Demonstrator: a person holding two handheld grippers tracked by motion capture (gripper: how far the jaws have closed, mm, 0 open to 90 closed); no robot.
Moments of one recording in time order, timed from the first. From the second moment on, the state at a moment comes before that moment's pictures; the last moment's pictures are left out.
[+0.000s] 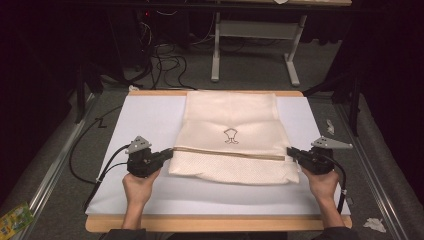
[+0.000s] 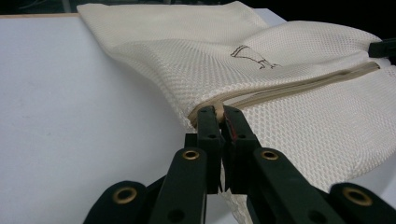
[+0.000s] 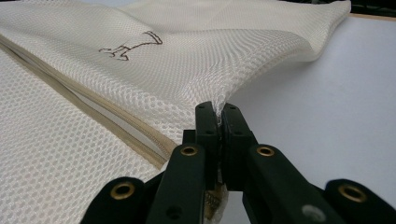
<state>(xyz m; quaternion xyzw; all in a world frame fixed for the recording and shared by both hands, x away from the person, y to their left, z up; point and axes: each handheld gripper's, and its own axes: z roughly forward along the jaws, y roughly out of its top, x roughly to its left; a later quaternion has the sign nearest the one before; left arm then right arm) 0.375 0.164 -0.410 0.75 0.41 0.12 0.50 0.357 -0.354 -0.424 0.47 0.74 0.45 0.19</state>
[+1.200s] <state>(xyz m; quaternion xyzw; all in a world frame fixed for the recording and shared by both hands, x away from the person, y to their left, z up) 0.369 0.156 -0.443 0.79 0.42 0.10 0.42 0.361 -0.348 -0.456 0.48 0.76 0.40 0.15</state>
